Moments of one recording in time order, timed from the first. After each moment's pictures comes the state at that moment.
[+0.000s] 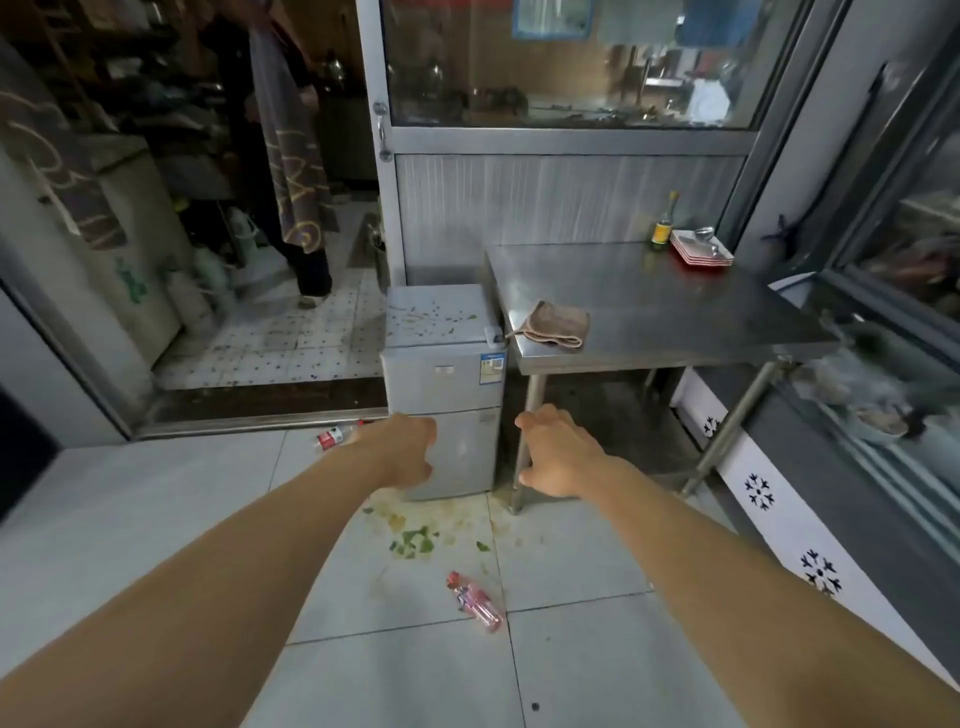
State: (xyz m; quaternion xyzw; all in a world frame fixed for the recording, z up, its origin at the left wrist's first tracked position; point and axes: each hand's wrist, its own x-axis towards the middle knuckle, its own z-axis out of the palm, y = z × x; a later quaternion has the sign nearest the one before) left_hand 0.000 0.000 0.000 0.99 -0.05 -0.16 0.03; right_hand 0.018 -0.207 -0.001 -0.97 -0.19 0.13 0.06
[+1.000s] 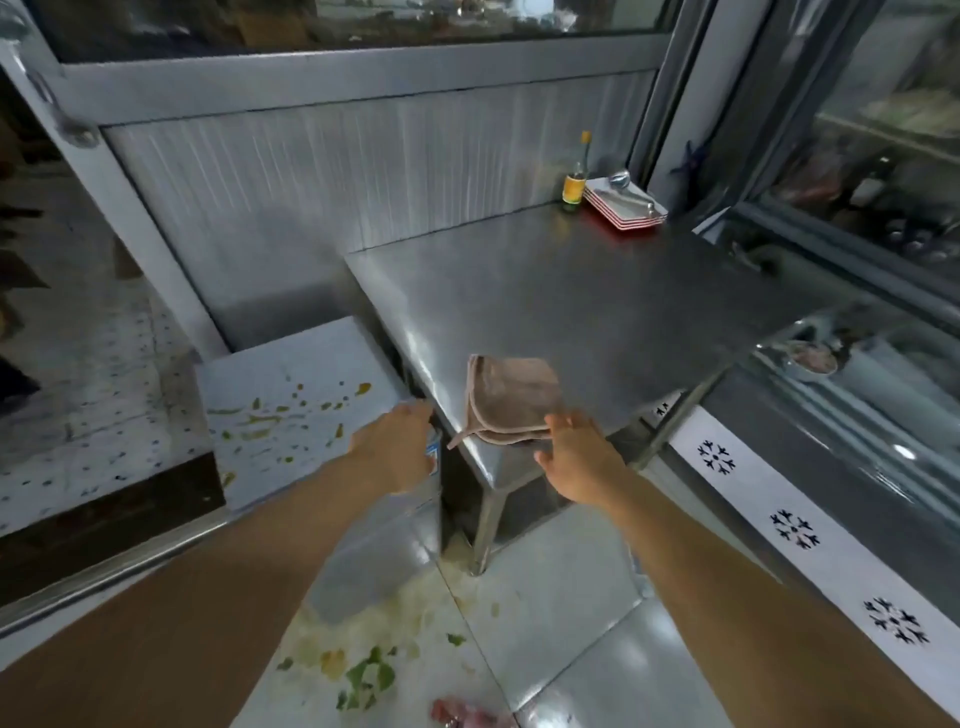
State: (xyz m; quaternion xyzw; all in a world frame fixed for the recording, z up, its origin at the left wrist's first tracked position) left_hand 0.457 -0.014 -0.081 0.96 -0.20 -0.17 0.09; right_hand 0.393 -0.225 -0.106 -0.98 0.13 0.13 0.13
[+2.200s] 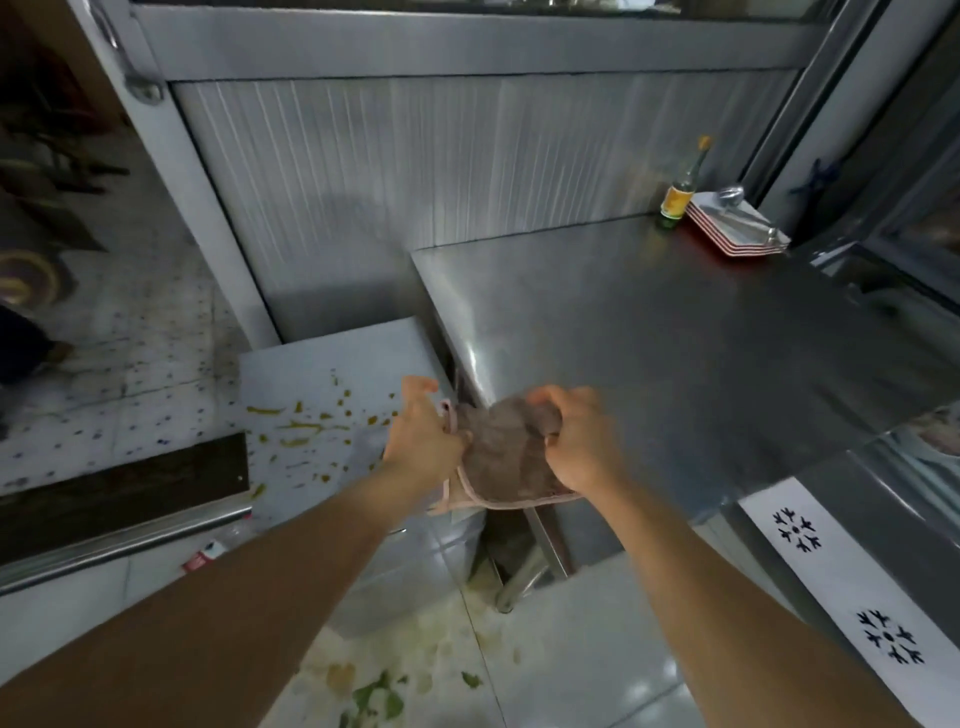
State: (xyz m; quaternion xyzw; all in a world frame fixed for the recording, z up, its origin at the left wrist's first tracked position) left_hand 0.538 -0.001 -0.130 0.87 0.06 -0.10 0.48; right_hand 0.514 -0.175 -0.121 -0.95 0.06 0.00 0.30
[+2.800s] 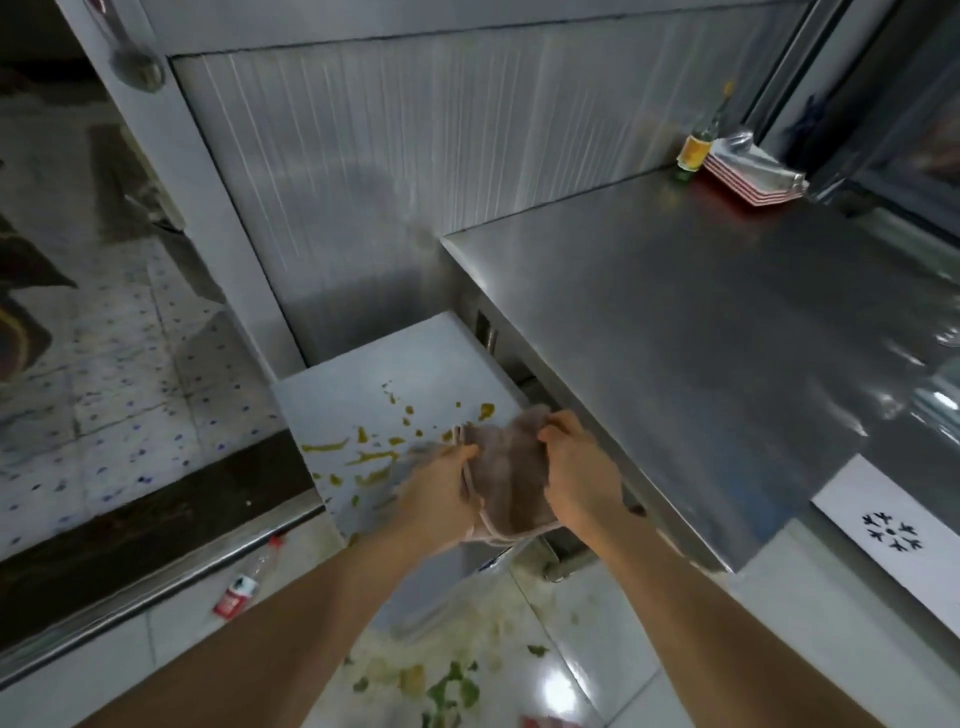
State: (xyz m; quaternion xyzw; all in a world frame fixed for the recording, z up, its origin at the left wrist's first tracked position) left_hand 0.587 0.139 -0.174 0.91 -0.20 -0.20 0.30; right_hand 0.552 -0.023 -0.168 -0.98 0.13 0.06 0.12
